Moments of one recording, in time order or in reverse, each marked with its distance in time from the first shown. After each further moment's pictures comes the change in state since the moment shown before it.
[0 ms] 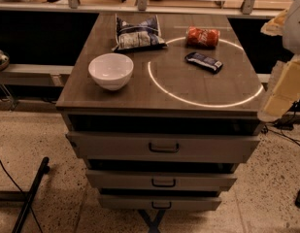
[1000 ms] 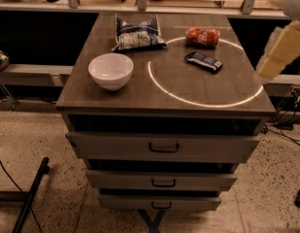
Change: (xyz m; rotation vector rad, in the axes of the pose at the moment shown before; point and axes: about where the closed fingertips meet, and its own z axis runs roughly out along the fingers) arm -0.001 -0.070 0.002 0.062 -0.063 0.059
